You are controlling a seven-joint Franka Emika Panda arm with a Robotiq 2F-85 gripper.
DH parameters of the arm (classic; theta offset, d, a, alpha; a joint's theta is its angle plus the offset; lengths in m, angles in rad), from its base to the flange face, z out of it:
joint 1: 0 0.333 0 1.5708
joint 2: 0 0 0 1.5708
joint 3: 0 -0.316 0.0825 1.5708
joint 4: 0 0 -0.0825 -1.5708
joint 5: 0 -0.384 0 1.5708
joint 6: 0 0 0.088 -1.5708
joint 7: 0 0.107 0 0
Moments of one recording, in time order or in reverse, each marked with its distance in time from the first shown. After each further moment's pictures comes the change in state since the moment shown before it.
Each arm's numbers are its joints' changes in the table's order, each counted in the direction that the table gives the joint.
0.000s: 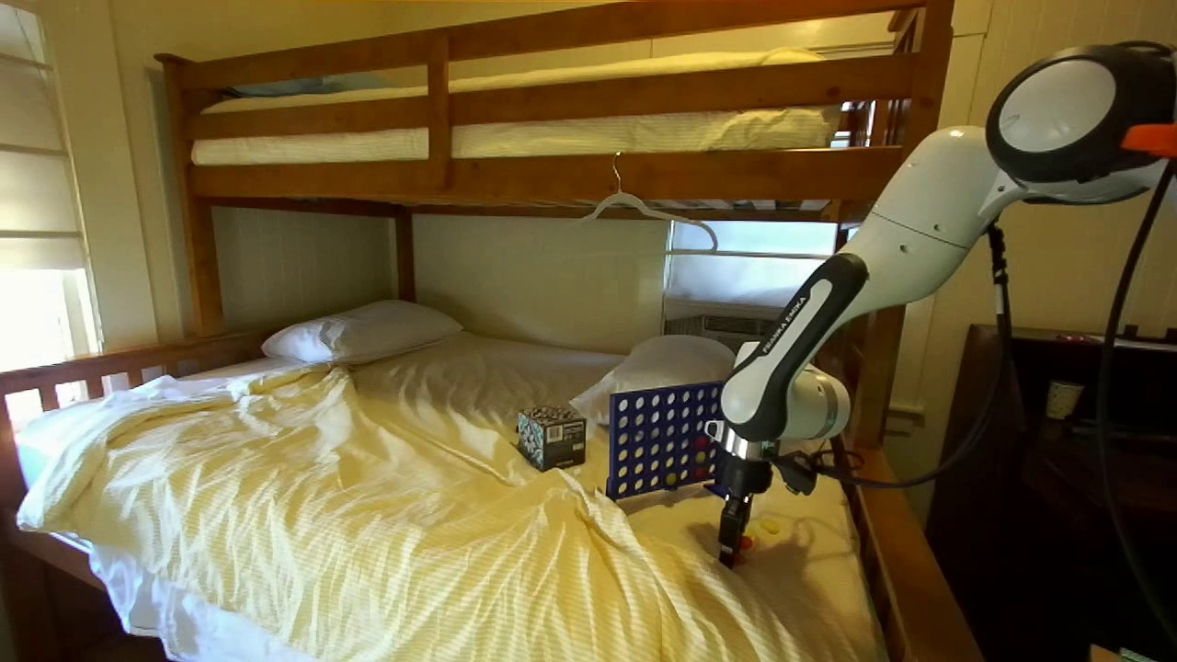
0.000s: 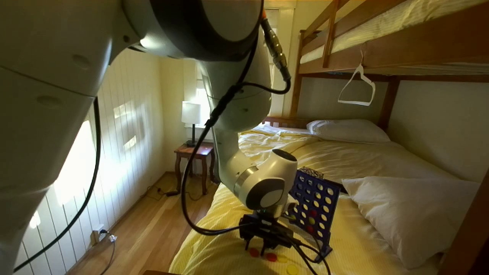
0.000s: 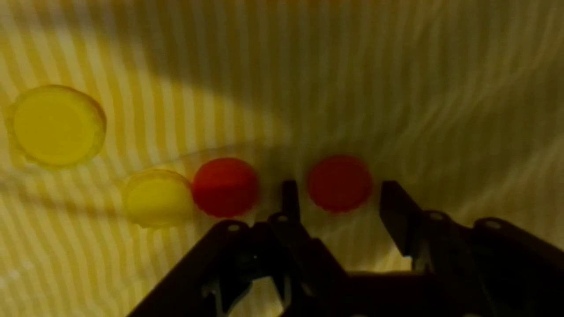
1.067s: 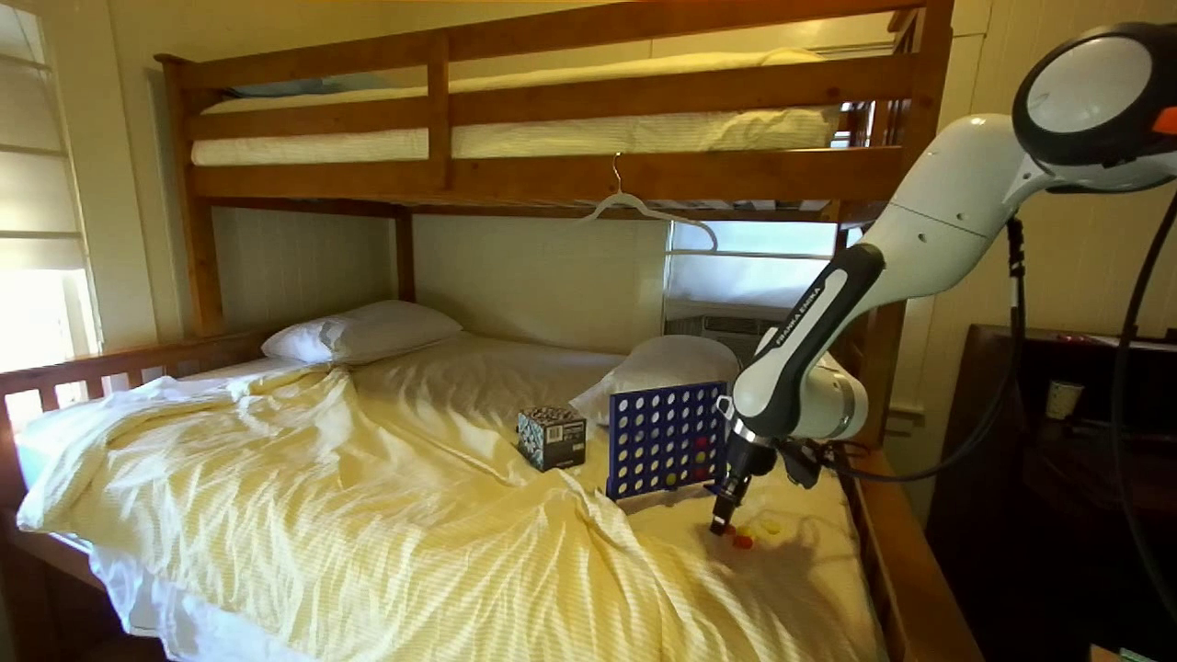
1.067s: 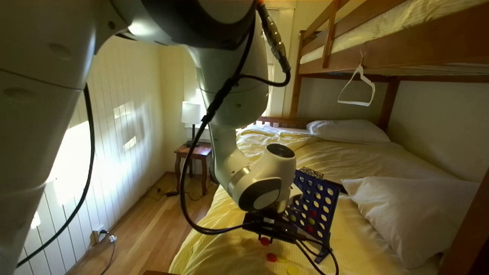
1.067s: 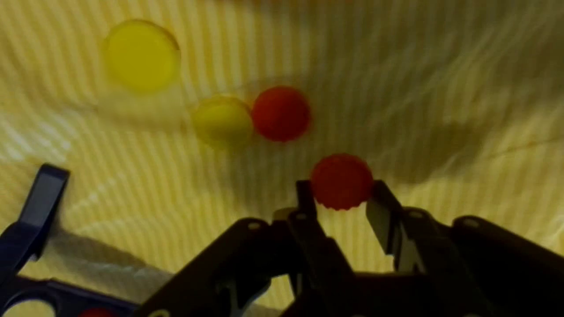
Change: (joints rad) arm -0.075 0.060 -0.070 0.083 -0.062 -0.245 -0.045
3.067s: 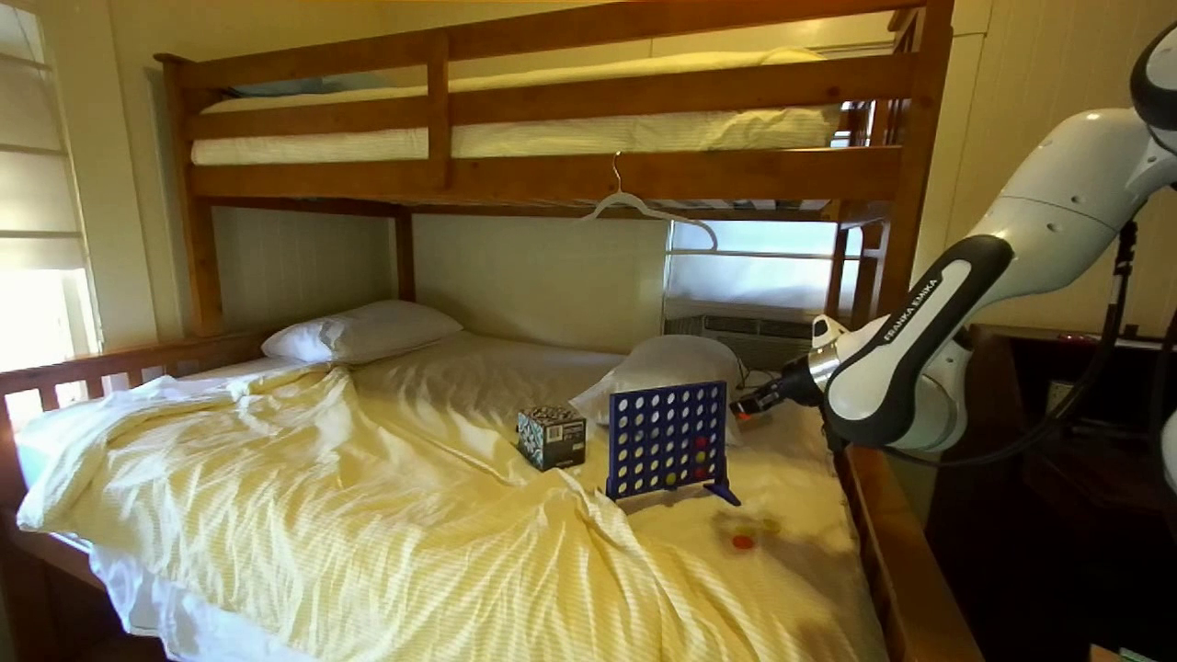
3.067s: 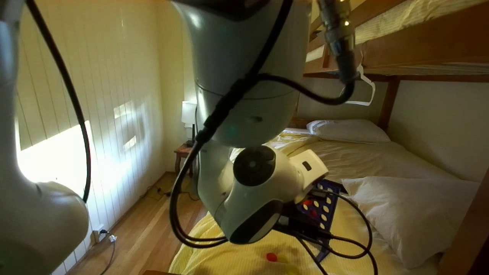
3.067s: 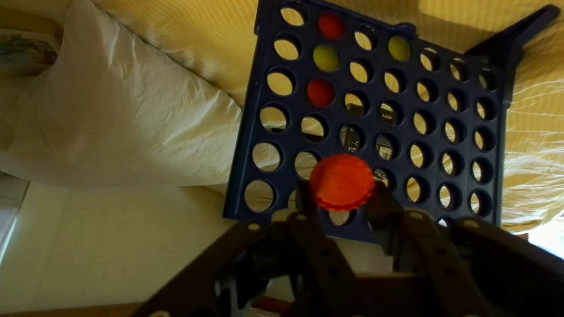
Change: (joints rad) arm -0.844 0.027 -0.658 0.272 0.303 -0.883 0.171
